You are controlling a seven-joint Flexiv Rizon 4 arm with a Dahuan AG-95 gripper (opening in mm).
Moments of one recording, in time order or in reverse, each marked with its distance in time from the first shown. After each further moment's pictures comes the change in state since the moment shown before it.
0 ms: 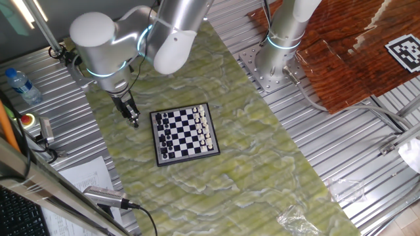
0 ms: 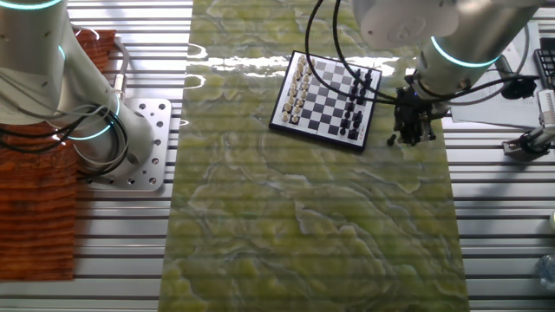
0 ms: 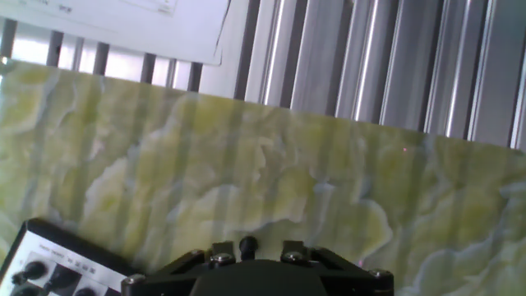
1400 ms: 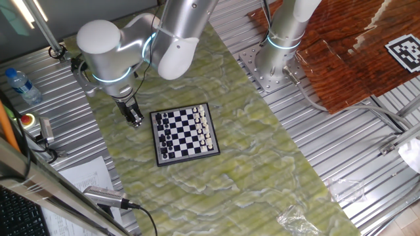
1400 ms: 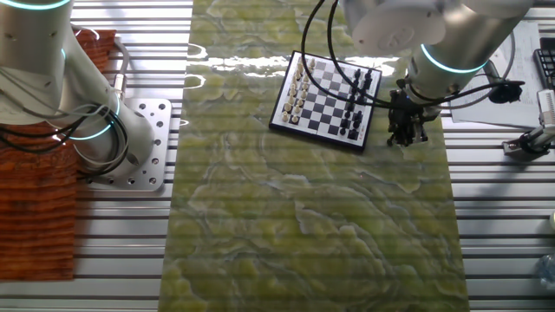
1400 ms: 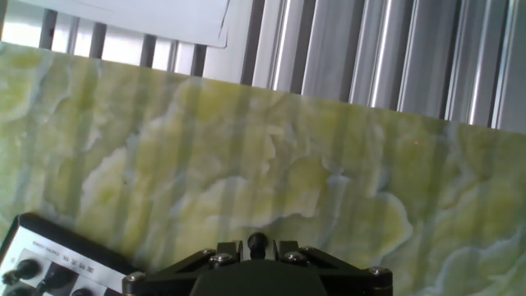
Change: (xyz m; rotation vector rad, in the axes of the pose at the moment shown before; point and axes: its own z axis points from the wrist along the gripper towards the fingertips) arm 0.006 0.010 0.018 0.002 -0.013 0.005
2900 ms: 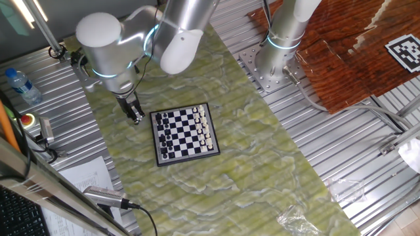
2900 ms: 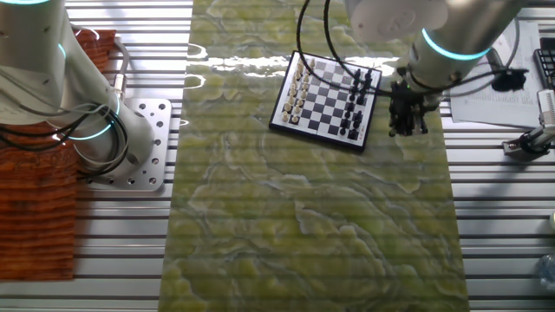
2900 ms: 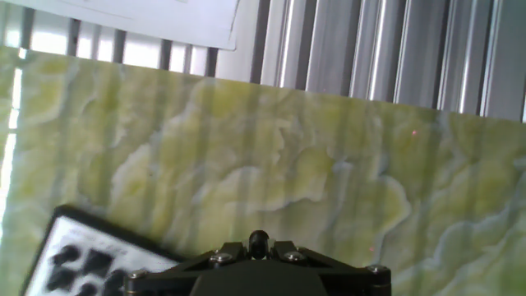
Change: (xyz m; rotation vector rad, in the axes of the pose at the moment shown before) arm 0.009 0.017 -0.038 -0.003 0.001 0.038
